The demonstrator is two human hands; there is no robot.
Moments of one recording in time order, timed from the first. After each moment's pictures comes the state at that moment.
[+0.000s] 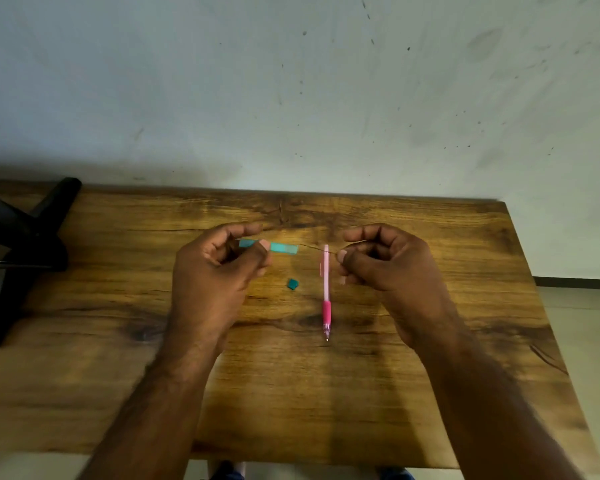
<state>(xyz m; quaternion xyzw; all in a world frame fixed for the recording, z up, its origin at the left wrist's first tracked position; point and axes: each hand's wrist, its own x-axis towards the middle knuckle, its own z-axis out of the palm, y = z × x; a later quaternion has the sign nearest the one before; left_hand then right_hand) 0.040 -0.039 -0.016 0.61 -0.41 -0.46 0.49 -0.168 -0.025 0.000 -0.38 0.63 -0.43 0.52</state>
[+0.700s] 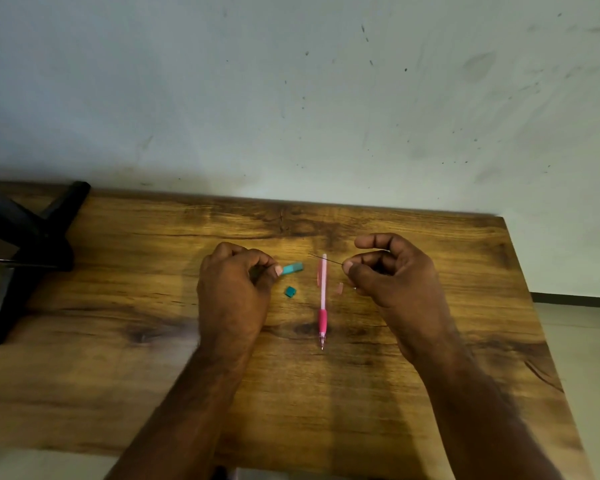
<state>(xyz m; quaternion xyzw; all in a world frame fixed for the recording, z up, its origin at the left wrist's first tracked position) 0.022 -0.043 -0.048 0.73 -0.59 -0.19 0.30 -0.176 -0.021 -0.006 -0.41 0.64 -0.43 0.49</state>
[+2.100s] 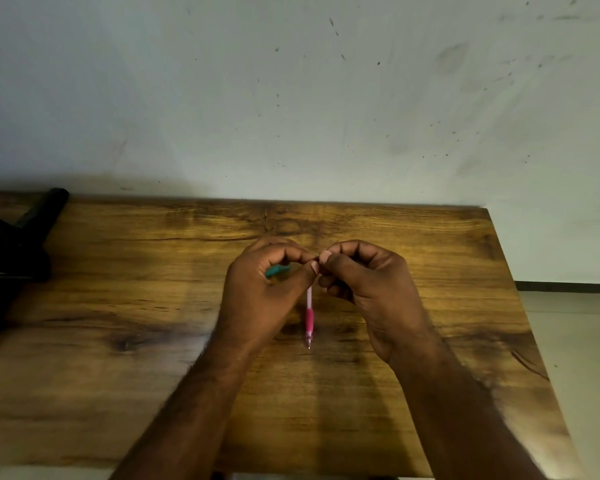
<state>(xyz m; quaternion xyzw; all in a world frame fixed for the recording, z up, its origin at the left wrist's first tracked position) -0.010 -0.036 -0.025 0.55 -0.63 -0.37 0.40 -0.167 -0.020 -0.012 -0.32 0.57 -0.49 0.58</state>
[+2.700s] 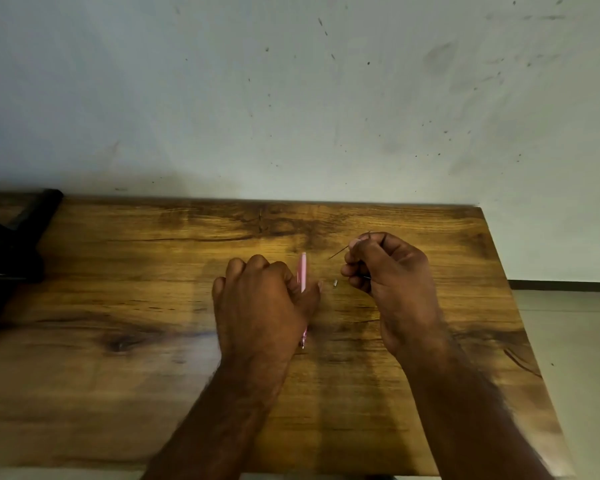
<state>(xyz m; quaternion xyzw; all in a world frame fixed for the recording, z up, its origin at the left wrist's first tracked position) -0.033 -0.020 -0.025 0.72 -0.67 -0.12 0.13 -0.184 -0.022 -0.008 -0.29 0.62 -0.52 0.51</state>
